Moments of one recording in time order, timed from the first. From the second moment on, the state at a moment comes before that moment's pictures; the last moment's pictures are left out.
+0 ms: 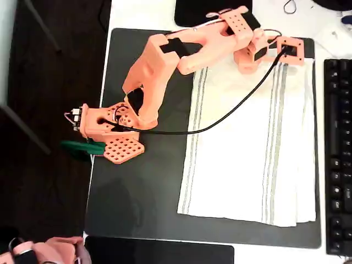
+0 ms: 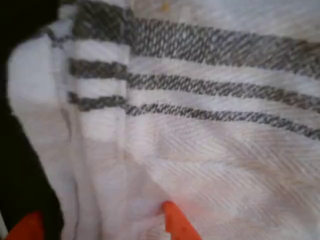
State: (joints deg) arm -34.4 62.1 78.0 63.7 -56.2
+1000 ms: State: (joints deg) arm -18.9 88.8 72.0 95.1 -64.2
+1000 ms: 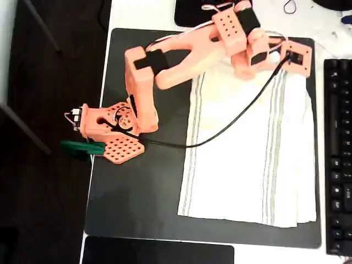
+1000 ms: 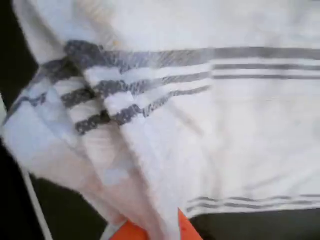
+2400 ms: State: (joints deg) arm 33.6 89.8 82.8 80.1 -99.2
